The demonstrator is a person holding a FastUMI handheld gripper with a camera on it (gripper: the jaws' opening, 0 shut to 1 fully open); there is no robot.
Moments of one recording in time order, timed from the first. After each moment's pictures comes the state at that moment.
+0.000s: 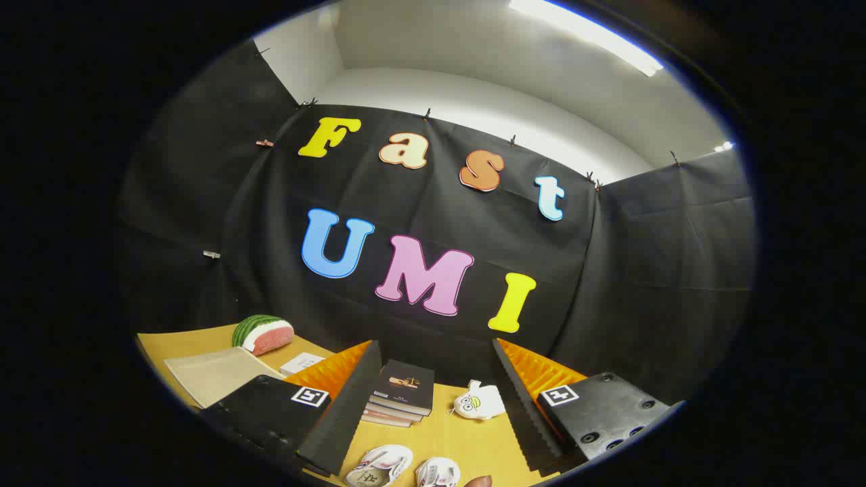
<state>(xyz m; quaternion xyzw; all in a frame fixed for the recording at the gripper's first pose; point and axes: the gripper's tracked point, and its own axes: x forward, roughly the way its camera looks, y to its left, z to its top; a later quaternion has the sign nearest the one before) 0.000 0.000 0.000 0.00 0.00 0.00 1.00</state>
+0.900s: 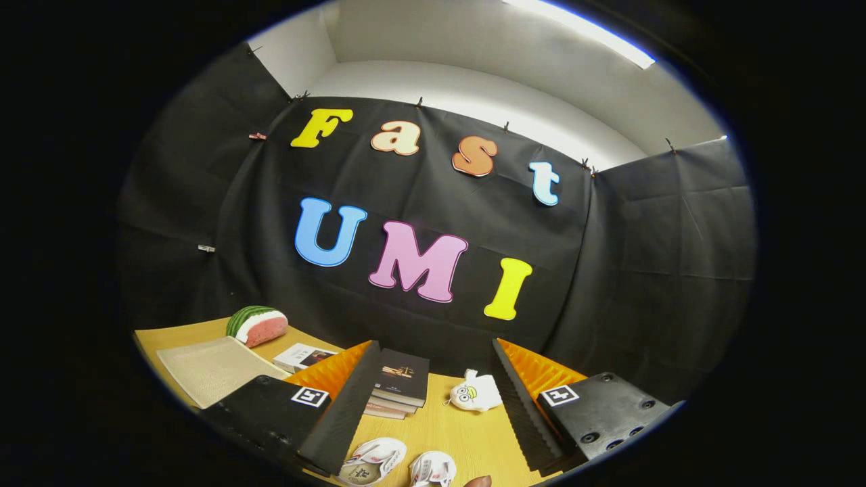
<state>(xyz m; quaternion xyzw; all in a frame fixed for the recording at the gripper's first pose) 0.004 -0.016 -0.027 0.00 0.02 0.00 1.00</state>
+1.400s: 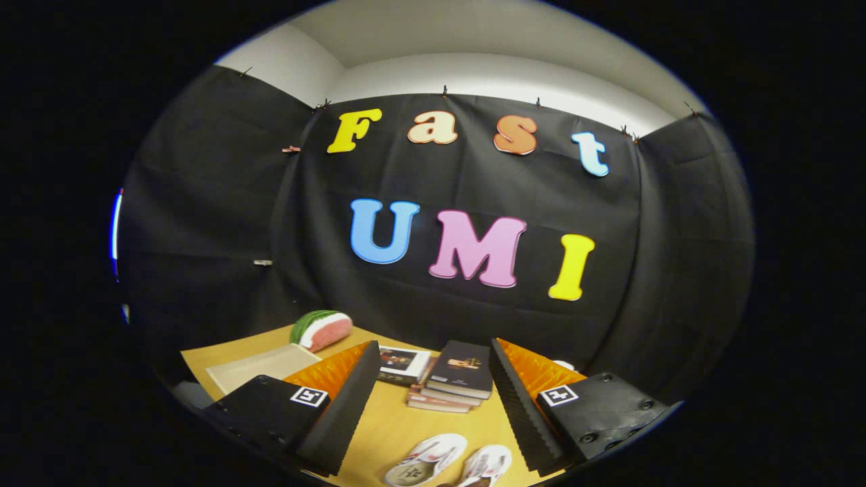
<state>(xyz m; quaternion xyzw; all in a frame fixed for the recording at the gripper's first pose) 0.003 0.060 -0.042 0.11 0.07 0.17 0.98</state>
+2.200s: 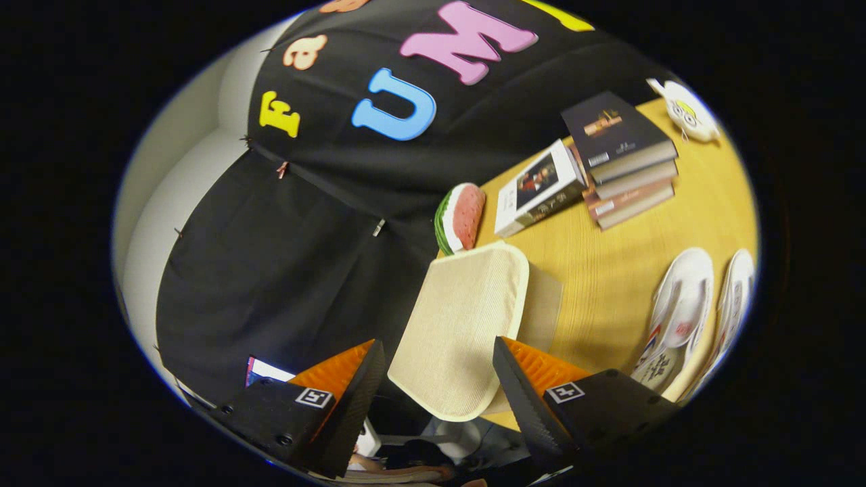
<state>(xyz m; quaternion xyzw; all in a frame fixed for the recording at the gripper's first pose) -0.041 0.216 -0.166 0.49 0.43 0.36 0.66</state>
